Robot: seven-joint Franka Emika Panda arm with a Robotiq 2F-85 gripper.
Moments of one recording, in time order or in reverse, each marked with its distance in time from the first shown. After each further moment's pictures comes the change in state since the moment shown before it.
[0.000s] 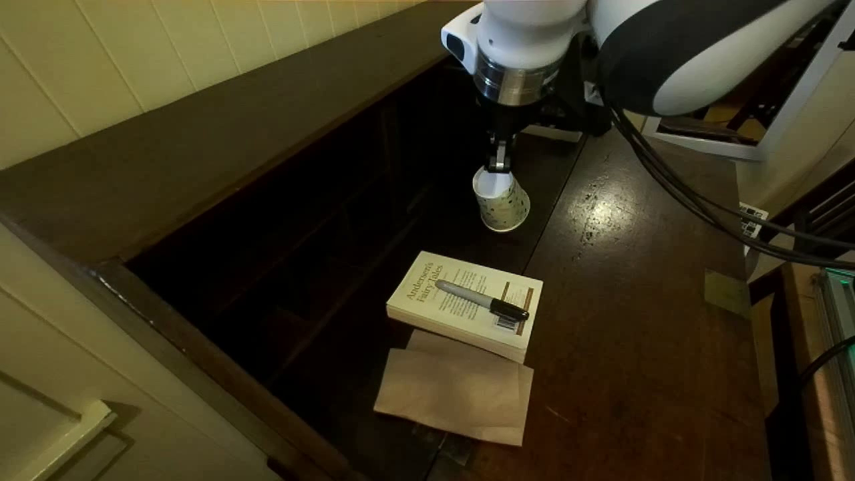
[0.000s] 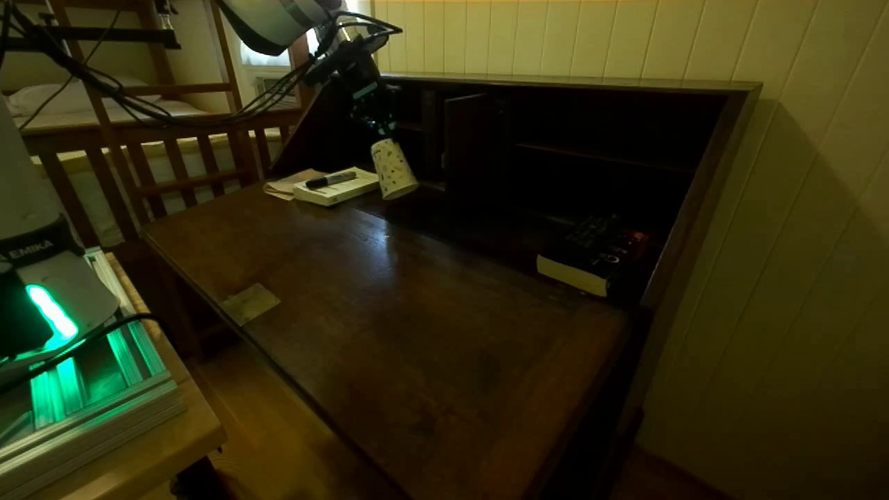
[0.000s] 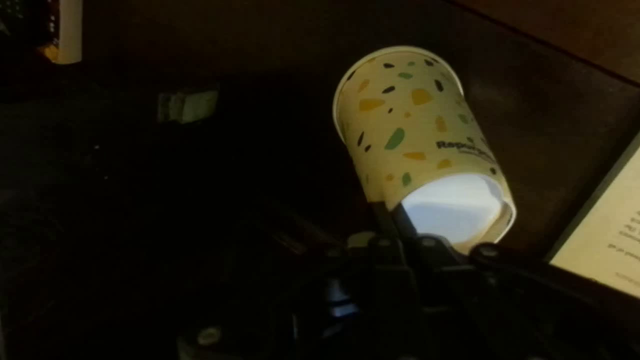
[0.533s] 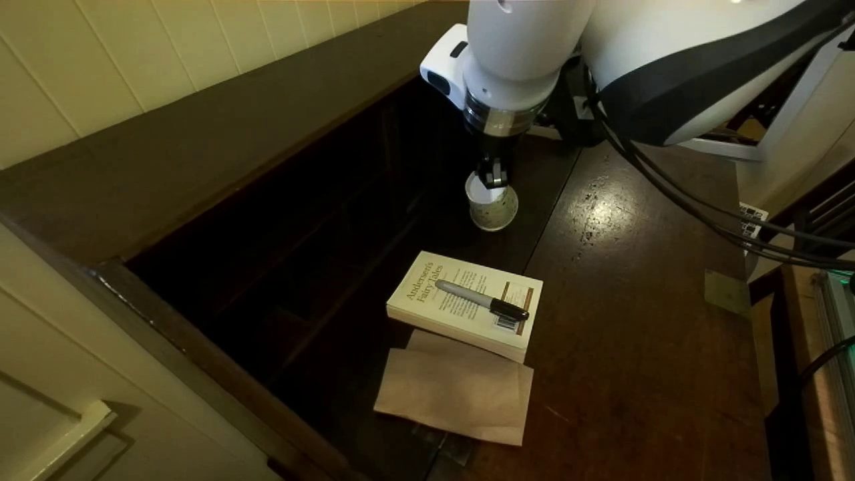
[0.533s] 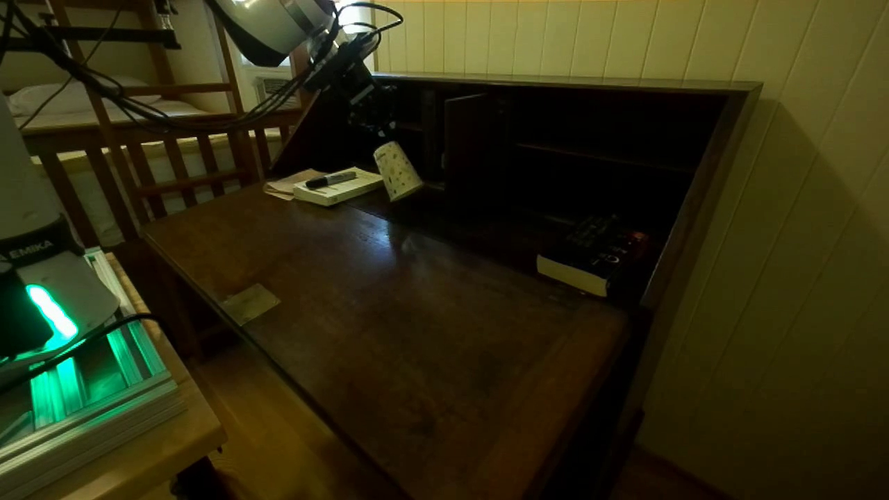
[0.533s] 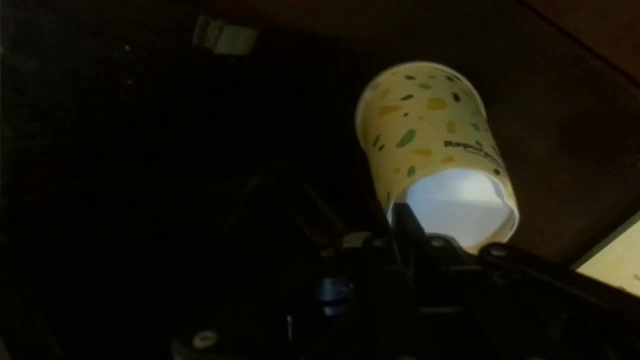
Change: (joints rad) arm 0.019 0.040 0.042 0.023 -0.259 -0.041 0.047
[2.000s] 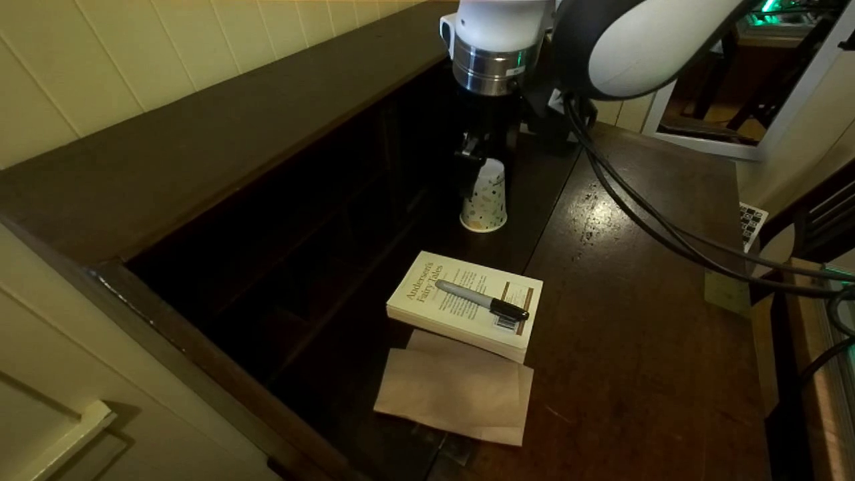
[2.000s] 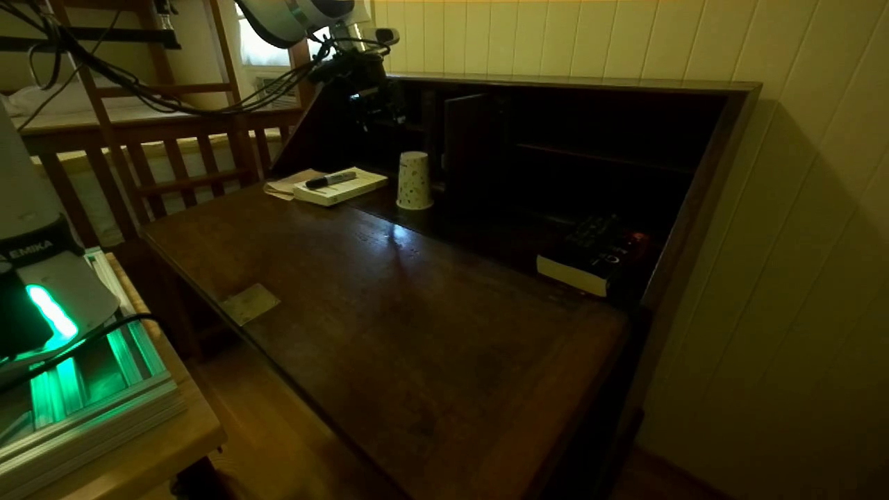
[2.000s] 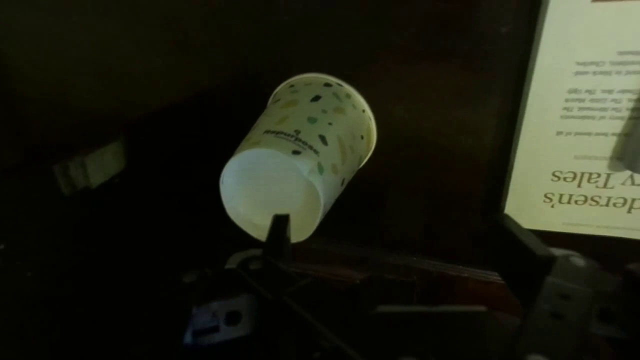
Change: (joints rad) arm -0.073 0.016 0.016 0.054 0.568 0.032 0.067
